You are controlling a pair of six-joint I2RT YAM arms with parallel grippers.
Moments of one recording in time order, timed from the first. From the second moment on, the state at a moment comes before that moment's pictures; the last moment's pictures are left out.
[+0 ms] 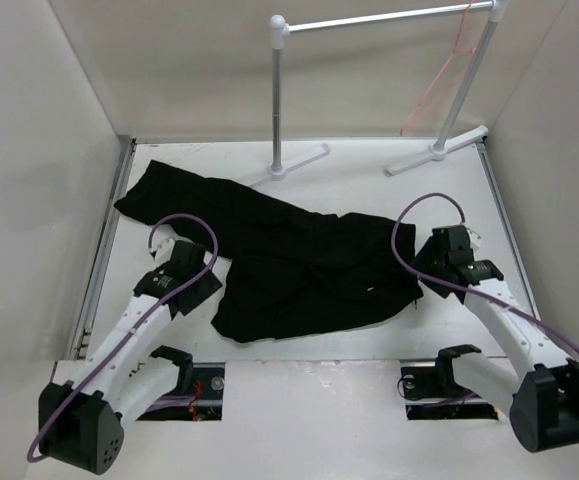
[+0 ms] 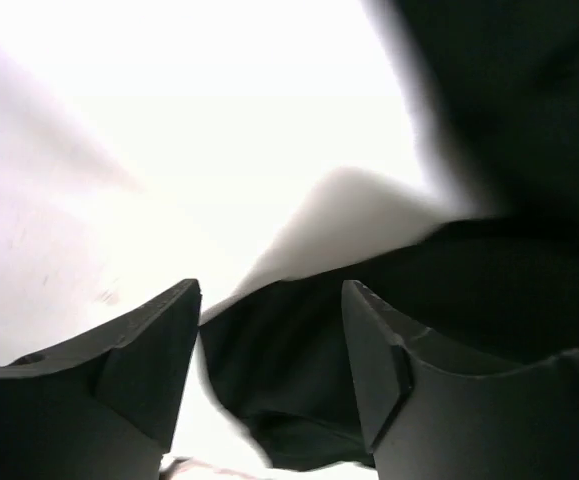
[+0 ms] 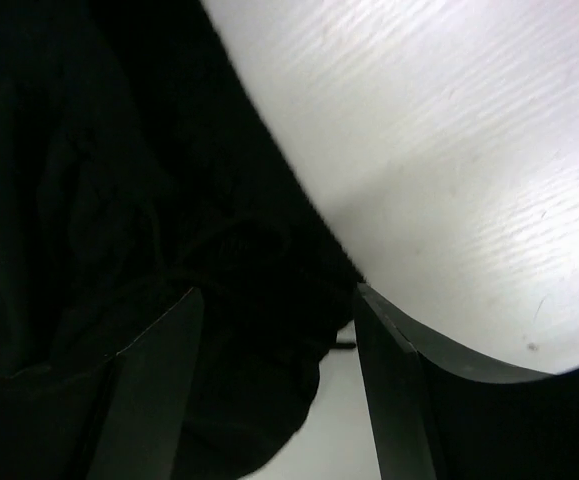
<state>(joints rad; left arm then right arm) -0.34 0.88 0.62 -0.77 -0.28 -0.93 0.14 1.01 0.63 -0.59 0.18 0.77</state>
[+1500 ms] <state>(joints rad) -0.57 1.25 0.55 -0.27 -0.09 -1.03 -0.25 0.98 0.61 -0.54 0.22 0.91</state>
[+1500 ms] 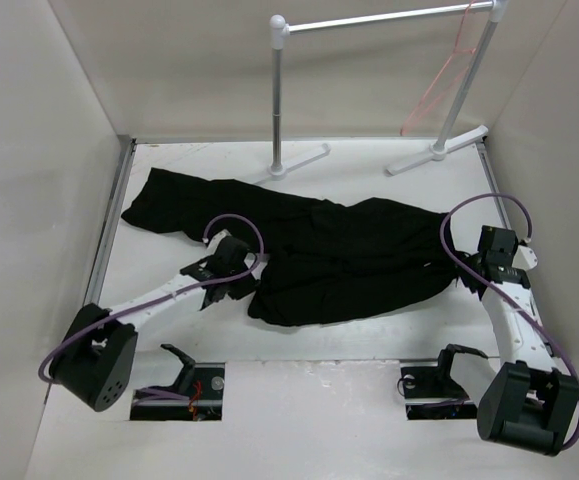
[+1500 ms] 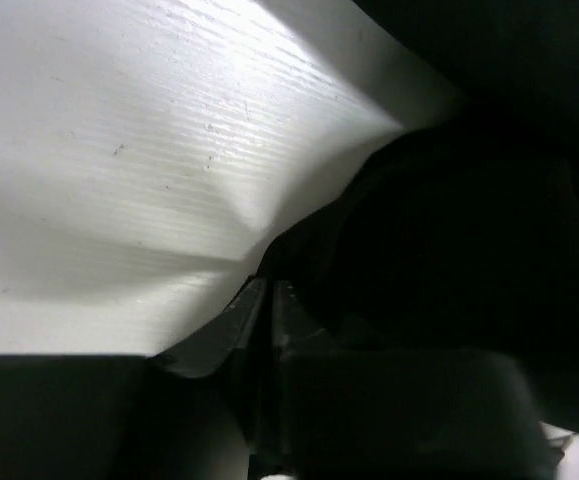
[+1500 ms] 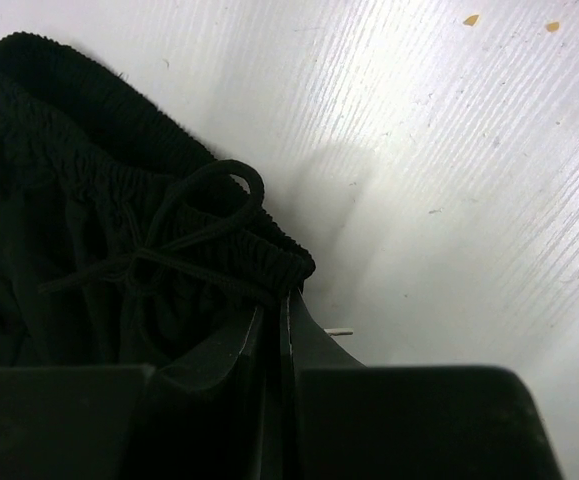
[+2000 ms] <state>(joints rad) -0.97 1.03 1.27 -0.72 -0.57 -1.01 -0.25 1.04 0.53 -0.45 0.18 0.96</state>
